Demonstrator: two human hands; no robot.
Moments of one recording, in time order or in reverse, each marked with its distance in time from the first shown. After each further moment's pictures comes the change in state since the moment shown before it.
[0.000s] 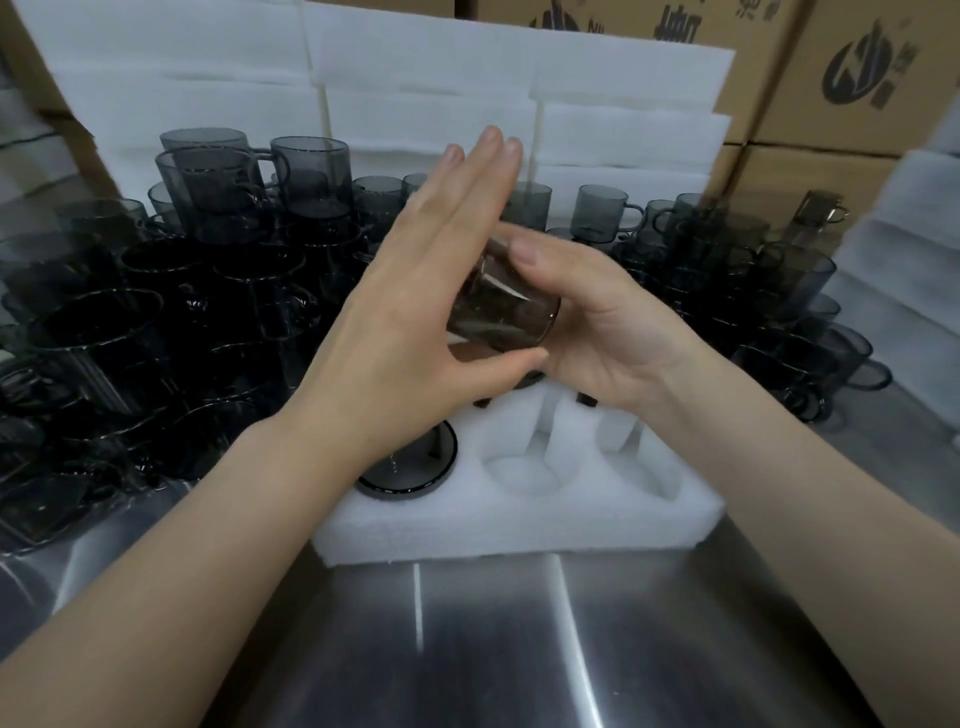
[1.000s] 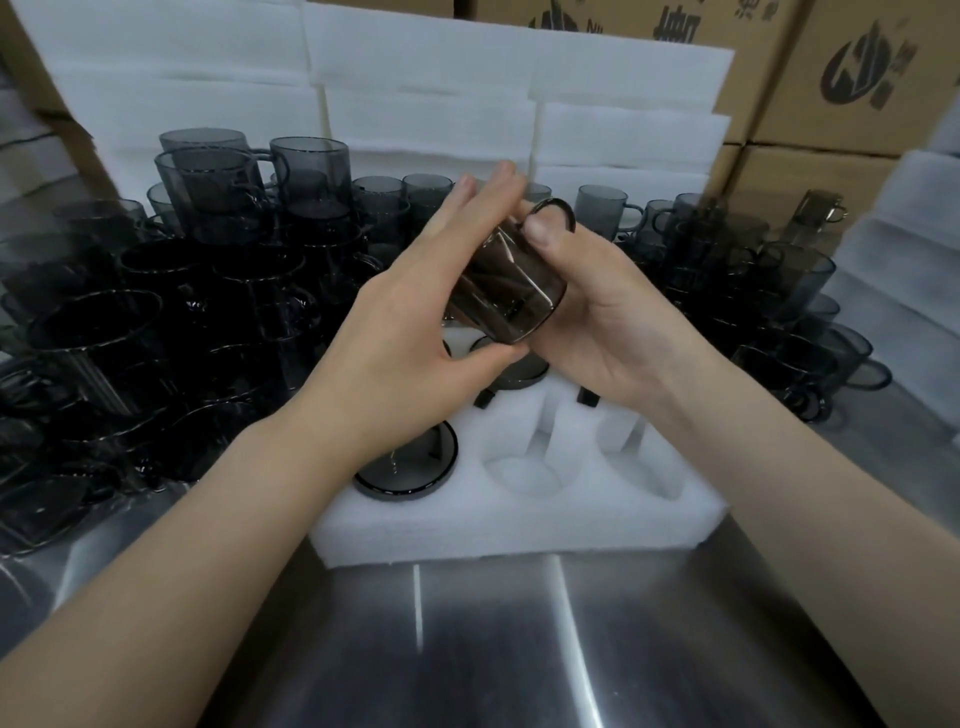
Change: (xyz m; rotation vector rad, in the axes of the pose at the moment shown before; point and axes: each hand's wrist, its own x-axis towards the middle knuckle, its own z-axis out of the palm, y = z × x) left_hand -0.004 -0.003 0.001 -0.173 -0.054 -0.110; right_hand 0.006 0.004 -0.008 -0.036 -0.033 -0.151
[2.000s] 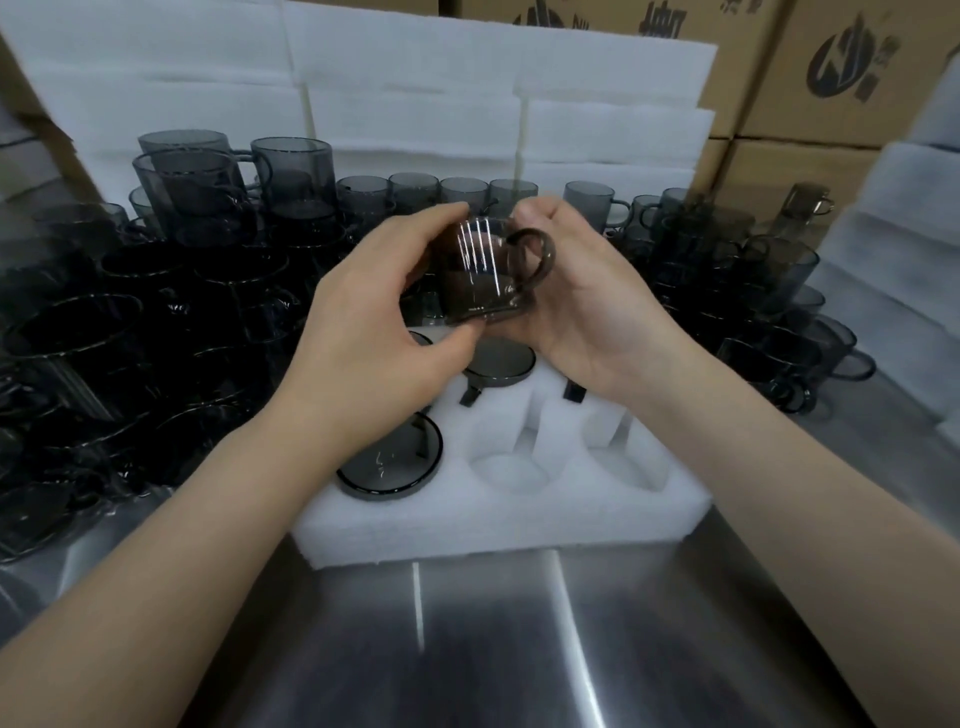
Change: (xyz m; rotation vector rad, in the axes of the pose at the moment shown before) left_hand 0.000 -0.005 0.003 -0.012 0.133 -0.099; right_hand 0.000 -0.002 -0.001 -0.078 0.194 0.014
